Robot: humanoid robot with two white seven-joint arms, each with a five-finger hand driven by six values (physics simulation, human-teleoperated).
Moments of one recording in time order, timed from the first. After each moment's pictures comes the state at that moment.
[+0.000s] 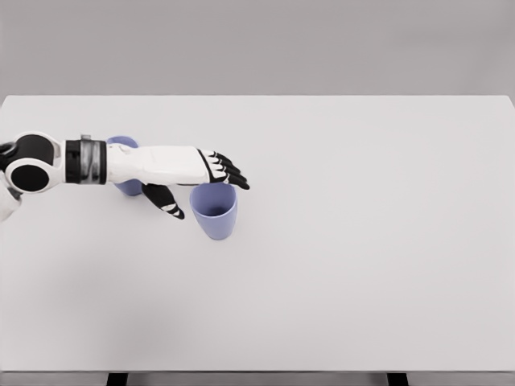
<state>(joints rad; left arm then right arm) -0.99 0.78 -1.19 -1.44 -0.07 -0.61 -0.41 -0.01 0.00 -0.07 0.15 0.07 -0.15 0.17</state>
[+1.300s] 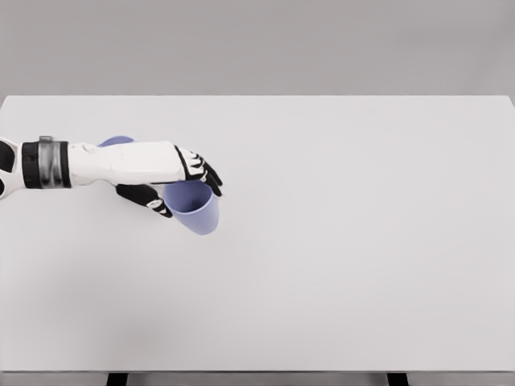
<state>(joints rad) -0.97 0.94 -1.16 -1.59 0.00 -0.61 -0.37 -0.01 0.00 -0.07 0.15 0.07 -0.15 0.17</state>
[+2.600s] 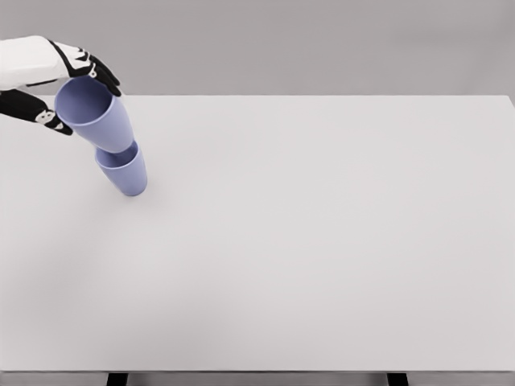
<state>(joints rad) -1.16 1.19 -1.10 -1.54 0.16 -0.61 -0.40 -0.01 0.00 -0.07 0.15 0.07 -0.15 0.17</state>
